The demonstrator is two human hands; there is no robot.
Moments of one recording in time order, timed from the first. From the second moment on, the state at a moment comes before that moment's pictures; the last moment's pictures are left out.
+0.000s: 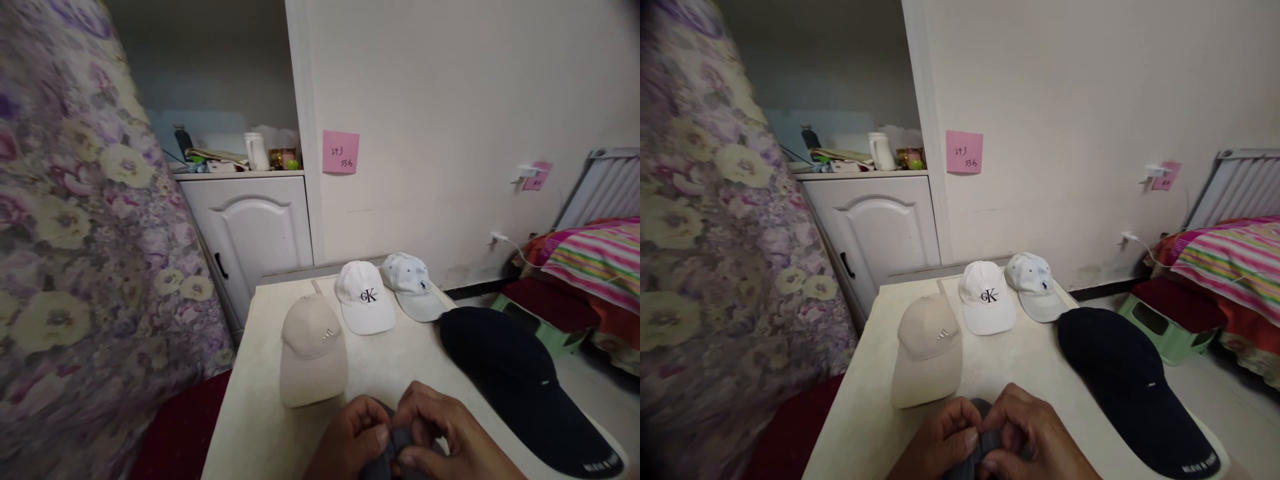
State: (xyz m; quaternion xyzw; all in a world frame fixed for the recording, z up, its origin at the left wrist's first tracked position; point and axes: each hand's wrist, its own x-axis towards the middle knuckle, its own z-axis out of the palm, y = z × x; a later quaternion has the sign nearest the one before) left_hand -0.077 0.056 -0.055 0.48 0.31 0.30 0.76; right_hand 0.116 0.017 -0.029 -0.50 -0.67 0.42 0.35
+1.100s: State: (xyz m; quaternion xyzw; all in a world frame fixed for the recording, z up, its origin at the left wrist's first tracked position) left_hand -0.076 0.042 -0.043 0.56 0.46 0.23 0.65; right_hand 0.096 0.020 -0.051 -0.50 -0.56 0.52 0.41
